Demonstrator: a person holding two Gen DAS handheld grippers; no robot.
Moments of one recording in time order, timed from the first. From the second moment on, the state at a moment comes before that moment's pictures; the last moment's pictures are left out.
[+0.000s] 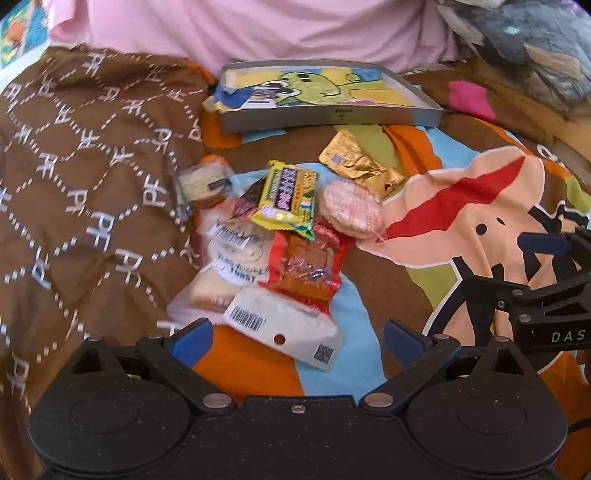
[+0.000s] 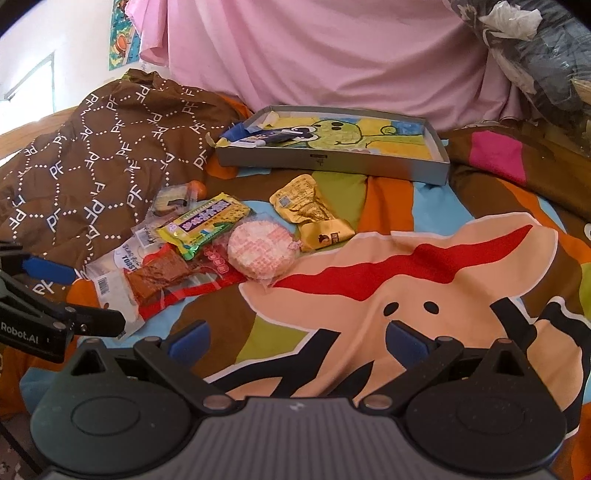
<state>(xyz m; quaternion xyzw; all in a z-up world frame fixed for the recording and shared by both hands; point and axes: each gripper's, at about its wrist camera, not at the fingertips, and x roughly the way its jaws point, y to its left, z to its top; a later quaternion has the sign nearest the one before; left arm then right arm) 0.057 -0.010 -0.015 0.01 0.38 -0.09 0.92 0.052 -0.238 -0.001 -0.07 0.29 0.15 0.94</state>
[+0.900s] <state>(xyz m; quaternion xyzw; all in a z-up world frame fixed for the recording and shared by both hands) 0.127 -0.010 -0.028 0.07 0.40 -0.18 0.89 0.135 -0.201 -0.016 -0.23 0.26 0.26 0.90</state>
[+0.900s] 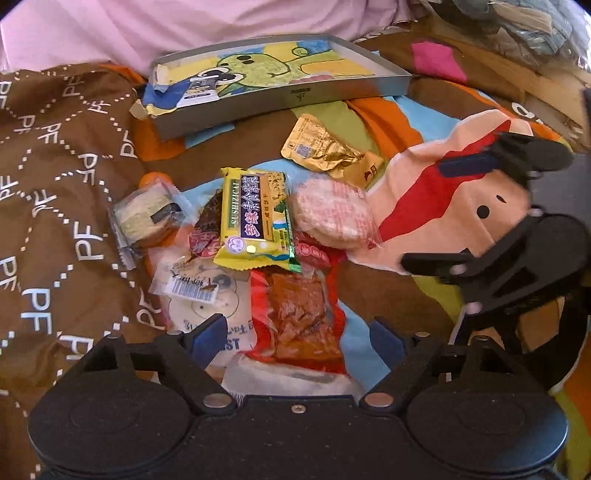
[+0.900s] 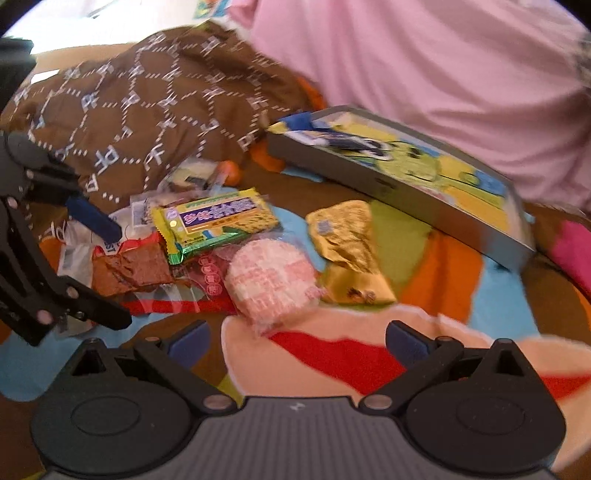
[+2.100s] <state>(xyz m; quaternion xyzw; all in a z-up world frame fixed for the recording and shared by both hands) 0.127 -0.023 -0.019 0.03 0.45 -0.14 0.88 0.128 -0.218 -0.017 -0.24 0.37 0.30 0.85</state>
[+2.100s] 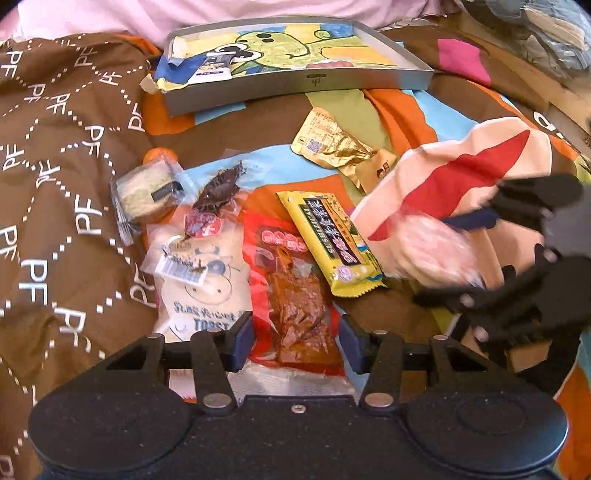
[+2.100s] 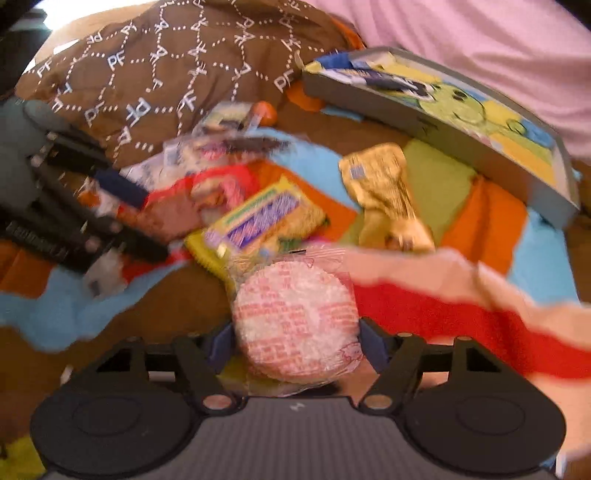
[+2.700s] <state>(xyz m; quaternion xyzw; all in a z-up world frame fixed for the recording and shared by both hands) 0.133 -0.060 -0.031 0.13 0.46 -0.15 0.87 0.100 -0.227 -0.041 -0.17 0.36 0.25 0.88</state>
